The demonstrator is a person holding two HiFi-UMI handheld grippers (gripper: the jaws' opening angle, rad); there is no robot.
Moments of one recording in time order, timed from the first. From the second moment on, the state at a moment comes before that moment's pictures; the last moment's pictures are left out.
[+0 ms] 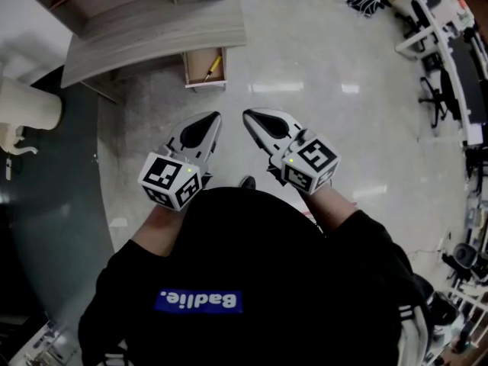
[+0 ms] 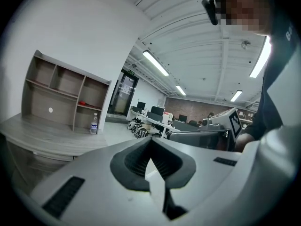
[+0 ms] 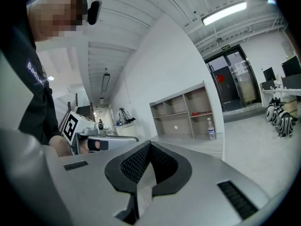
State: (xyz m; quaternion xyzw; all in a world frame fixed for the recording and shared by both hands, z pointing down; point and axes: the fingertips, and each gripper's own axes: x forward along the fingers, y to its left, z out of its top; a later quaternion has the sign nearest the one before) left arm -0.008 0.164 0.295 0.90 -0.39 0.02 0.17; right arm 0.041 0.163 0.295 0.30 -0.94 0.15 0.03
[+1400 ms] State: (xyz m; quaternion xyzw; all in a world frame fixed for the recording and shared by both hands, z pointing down) left arm -0.048 -0.055 0.341 0.93 -0.33 0.07 0.16; right arm 0.015 -0.051 0.323 0.41 -0.89 0.18 0.04
